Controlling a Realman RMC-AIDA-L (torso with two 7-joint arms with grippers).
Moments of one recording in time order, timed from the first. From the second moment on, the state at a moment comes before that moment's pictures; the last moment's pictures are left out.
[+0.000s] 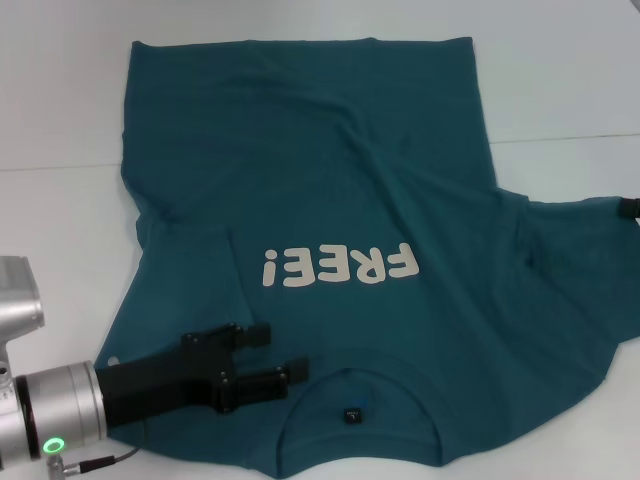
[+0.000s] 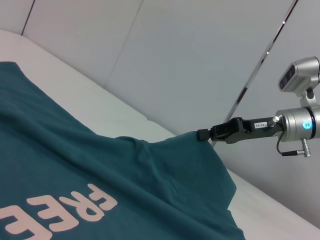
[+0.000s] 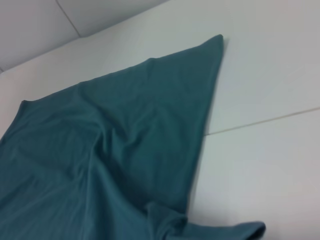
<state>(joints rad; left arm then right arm) -0.51 -2.17 0.70 0.50 1.95 1.46 -1.41 0.53 1.92 -0.52 -0.70 -2.19 -1.11 2.09</state>
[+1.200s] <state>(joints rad) -0.51 -2.16 0.70 0.50 1.93 1.44 -1.41 0.69 2.00 -0.66 -0.71 -2.20 -1.17 2.09</state>
